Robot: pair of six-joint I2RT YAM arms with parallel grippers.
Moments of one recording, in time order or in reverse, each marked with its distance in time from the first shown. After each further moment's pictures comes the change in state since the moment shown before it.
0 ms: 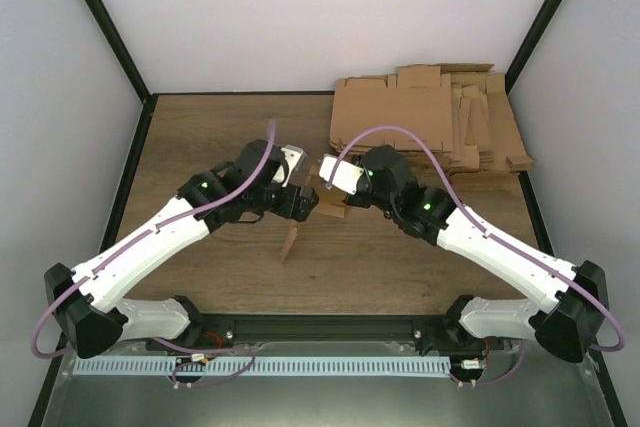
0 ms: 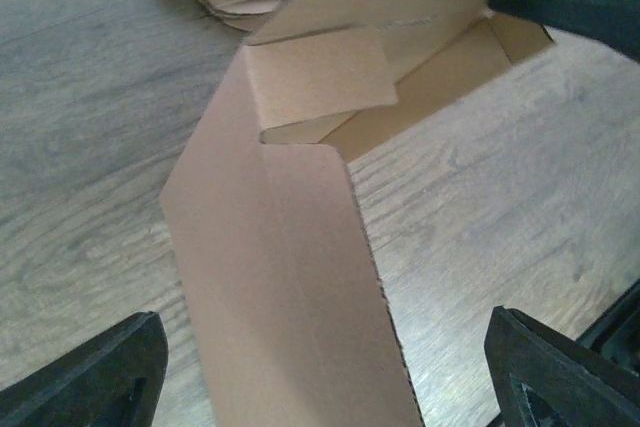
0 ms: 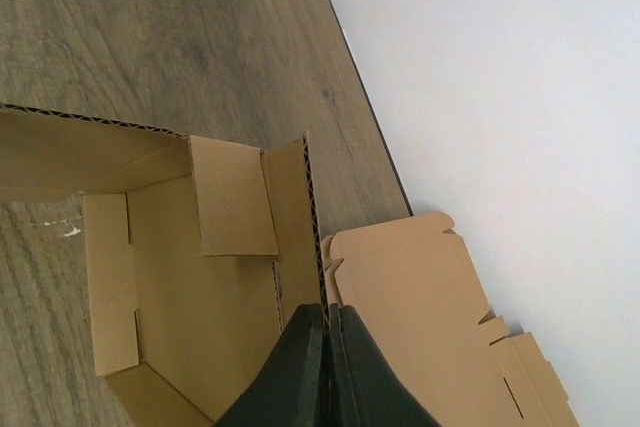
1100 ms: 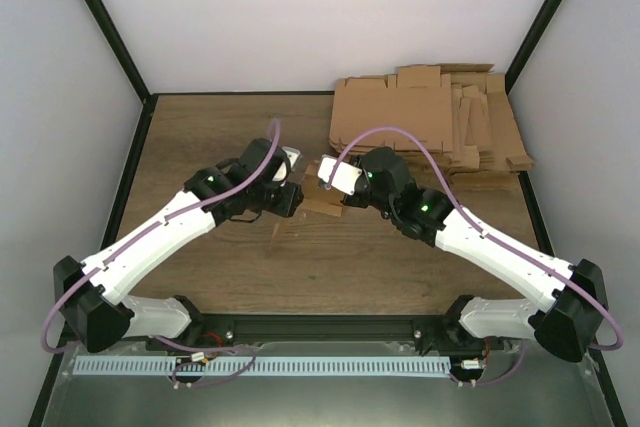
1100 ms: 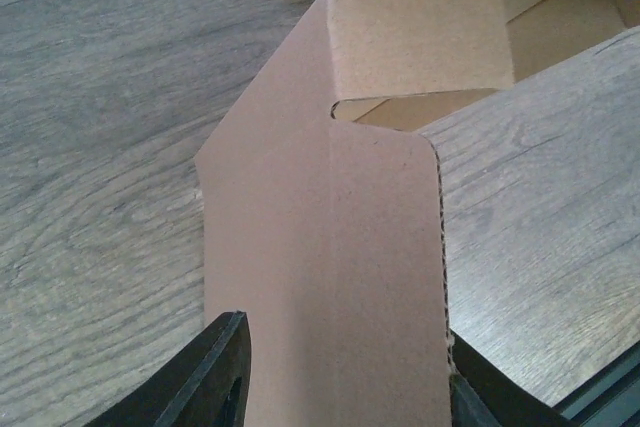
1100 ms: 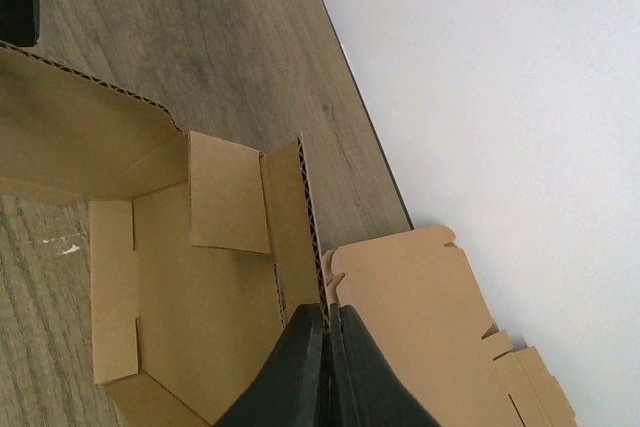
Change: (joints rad) left arm 0.042 0.041 -0.001 -0.050 -0.029 0.003; right arm 0.000 0.008 -0.029 0.066 -0.019 0.000
